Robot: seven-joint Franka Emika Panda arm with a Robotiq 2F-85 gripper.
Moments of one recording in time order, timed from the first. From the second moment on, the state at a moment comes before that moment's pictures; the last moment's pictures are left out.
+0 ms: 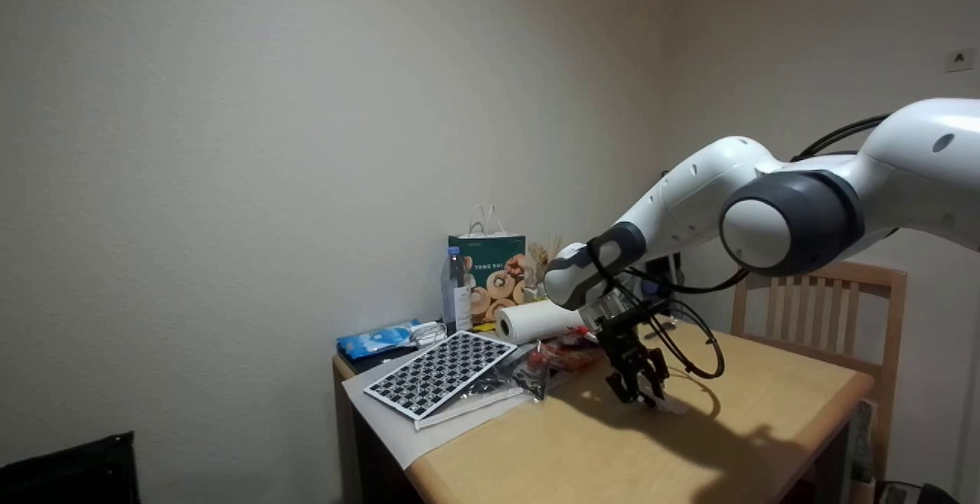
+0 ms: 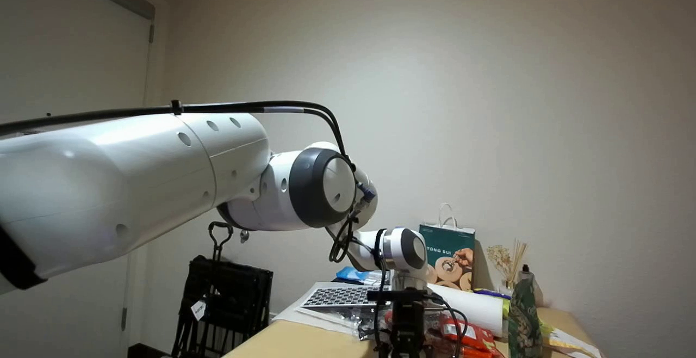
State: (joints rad) arm -0.14 1.14 -0.14 -0.99 -0.09 1.53 0.07
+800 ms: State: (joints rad) arm 0.01 1.16 -0.12 -0.99 -0.22 1.52 -0.17
